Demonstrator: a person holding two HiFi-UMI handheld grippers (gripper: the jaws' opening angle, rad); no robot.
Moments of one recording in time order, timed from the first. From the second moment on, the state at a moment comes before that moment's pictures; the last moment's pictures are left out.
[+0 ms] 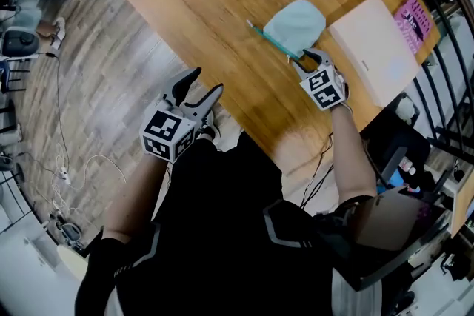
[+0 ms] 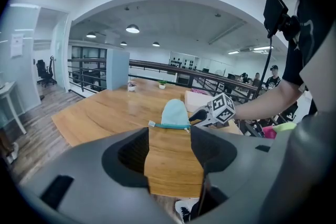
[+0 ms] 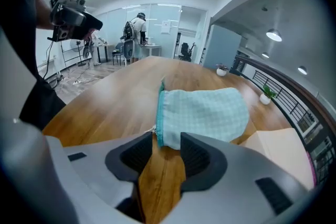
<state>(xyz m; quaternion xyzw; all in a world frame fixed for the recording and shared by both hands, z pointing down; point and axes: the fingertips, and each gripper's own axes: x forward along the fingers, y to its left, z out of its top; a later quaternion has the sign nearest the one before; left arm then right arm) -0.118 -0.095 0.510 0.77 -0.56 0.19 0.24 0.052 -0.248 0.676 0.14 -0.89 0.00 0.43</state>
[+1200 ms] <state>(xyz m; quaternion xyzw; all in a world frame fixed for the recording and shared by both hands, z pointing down) -0.098 -0.109 0.482 0.80 -0.53 0.19 0.22 0.033 -0.229 0.607 0.14 -0.92 0.08 0.35</state>
